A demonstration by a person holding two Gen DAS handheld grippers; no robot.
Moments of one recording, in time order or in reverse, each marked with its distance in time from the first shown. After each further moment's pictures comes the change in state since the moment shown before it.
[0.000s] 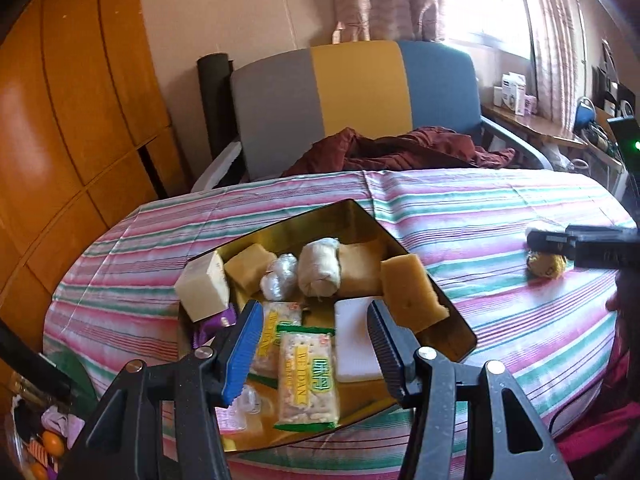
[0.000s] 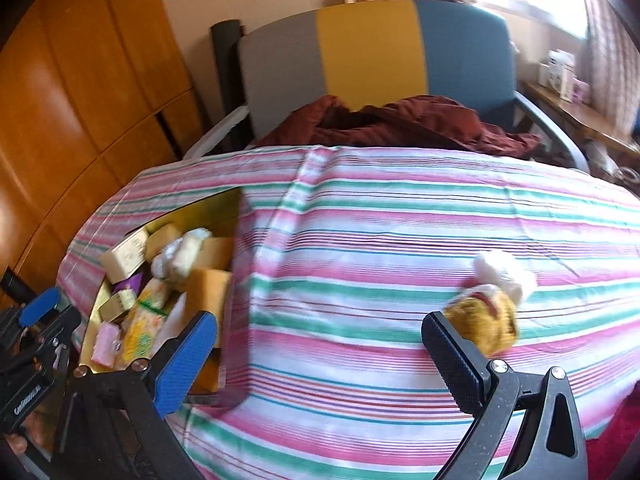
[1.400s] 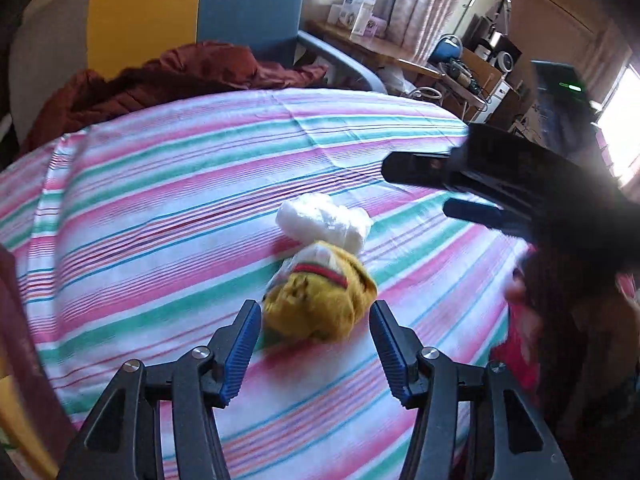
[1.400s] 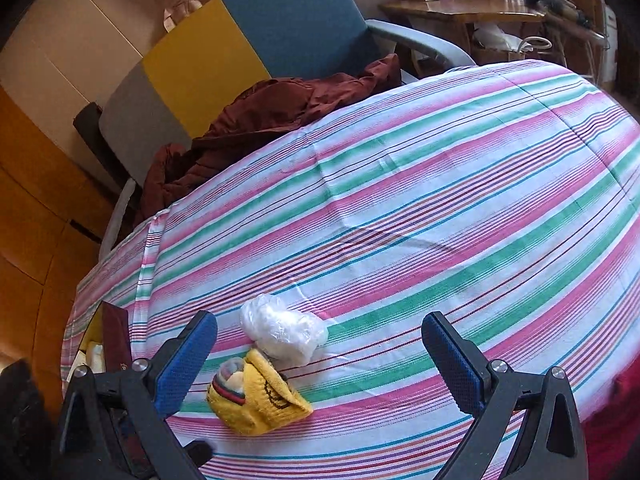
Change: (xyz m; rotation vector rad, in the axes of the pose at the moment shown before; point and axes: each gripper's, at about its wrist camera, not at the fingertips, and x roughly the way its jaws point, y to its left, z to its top) left arm 0.133 -0.263 0.066 0.140 0.321 -0.651; right arm 0.023 -0.222 0.024 0.452 0.050 -0.075
